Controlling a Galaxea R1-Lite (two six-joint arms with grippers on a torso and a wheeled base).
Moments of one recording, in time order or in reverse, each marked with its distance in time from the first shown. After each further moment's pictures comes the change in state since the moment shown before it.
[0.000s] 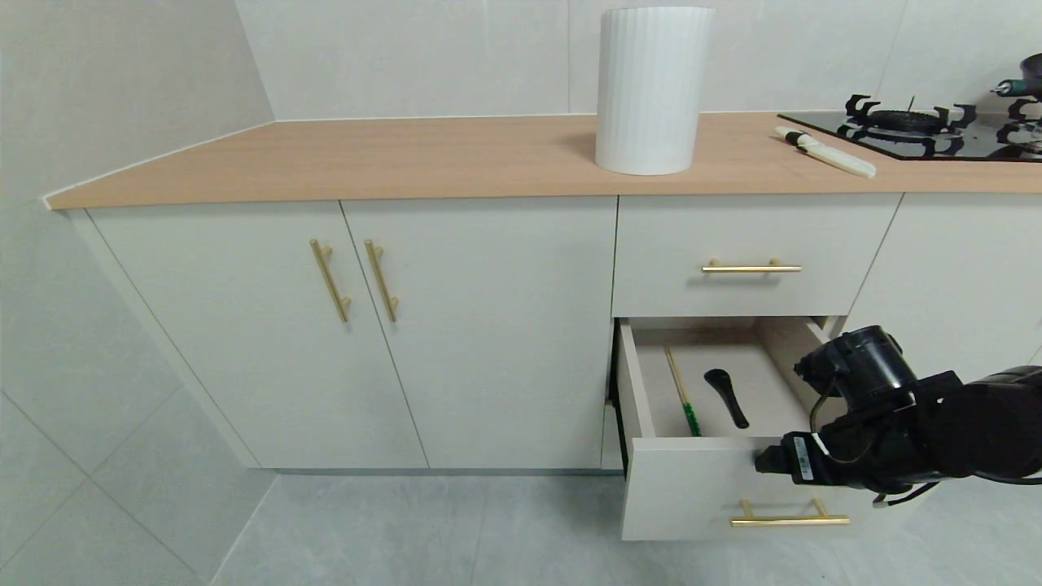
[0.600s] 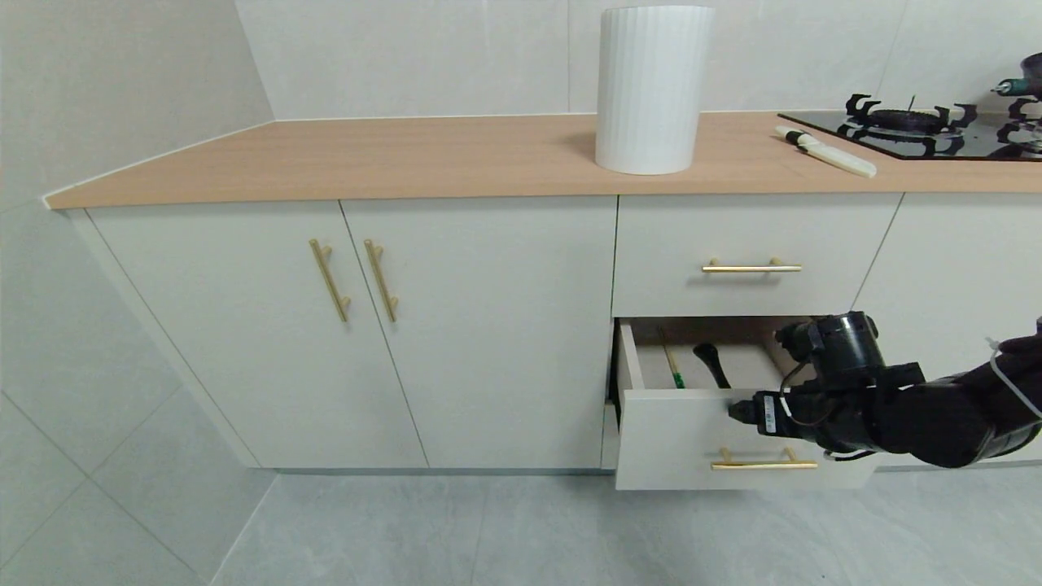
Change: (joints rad) left arm 0.000 0.000 0.000 0.000 0.000 0.001; right arm -0.020 0.140 -0.054 -0.326 -0.017 -0.048
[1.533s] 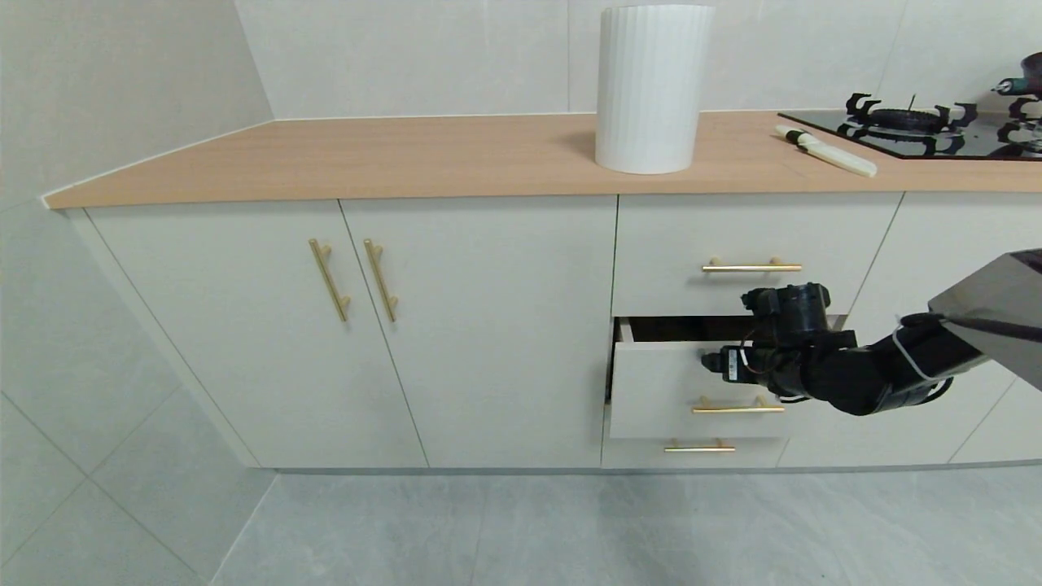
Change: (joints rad) left arm 0.000 0.000 0.000 0.000 0.000 0.000; right arm -0.041 0.237 -0.322 -0.118 -0.006 -0.075
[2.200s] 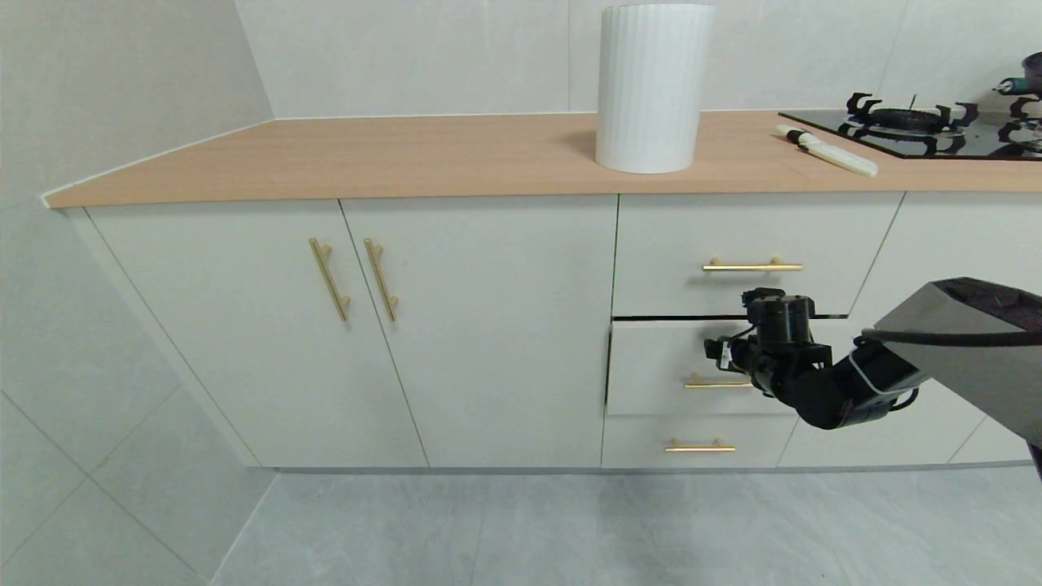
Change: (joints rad) left arm 0.000 0.000 0.000 0.000 0.001 -0.001; right arm -0.006 0.151 -0.066 -0.241 -0.146 0.009
